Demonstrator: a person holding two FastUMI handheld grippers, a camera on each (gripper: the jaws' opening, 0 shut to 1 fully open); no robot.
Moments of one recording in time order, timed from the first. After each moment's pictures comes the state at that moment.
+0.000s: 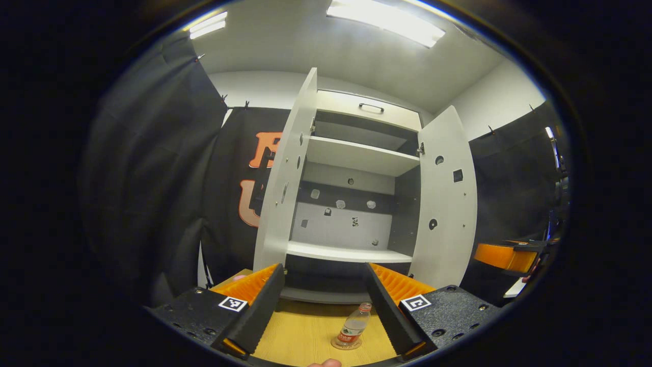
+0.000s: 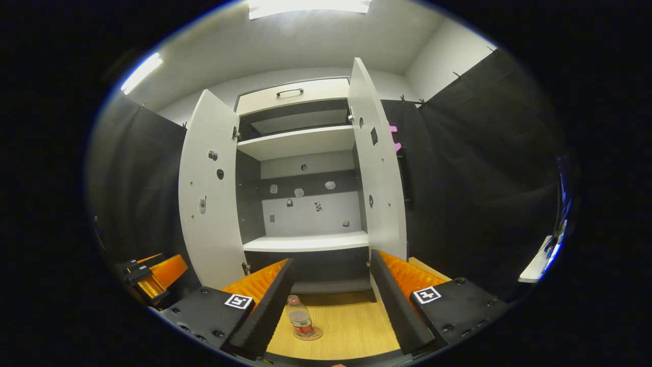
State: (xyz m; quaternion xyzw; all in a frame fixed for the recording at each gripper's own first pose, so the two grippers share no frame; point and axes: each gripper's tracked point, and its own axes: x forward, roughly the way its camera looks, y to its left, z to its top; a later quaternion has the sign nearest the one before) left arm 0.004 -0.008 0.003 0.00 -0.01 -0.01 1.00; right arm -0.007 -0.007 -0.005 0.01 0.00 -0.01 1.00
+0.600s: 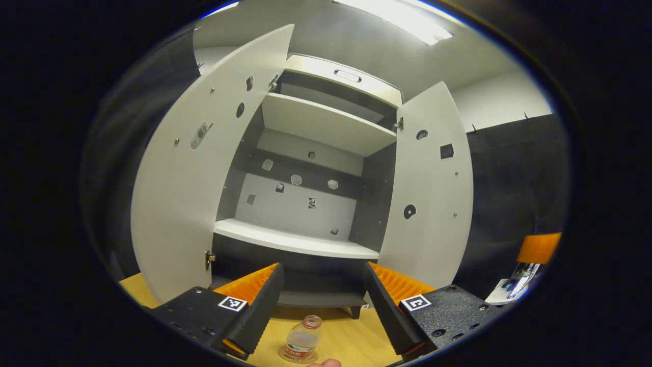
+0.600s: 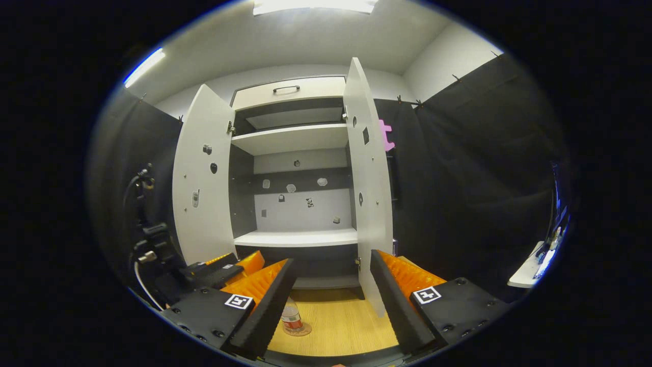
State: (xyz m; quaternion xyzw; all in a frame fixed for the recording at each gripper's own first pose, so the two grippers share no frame) left arm 0.123 -0.102 -0.099 -0.05 0.04 -0.10 0.99; right arm -0.018 -0.028 -0.007 -0.02 0.02 -0.04 1.00
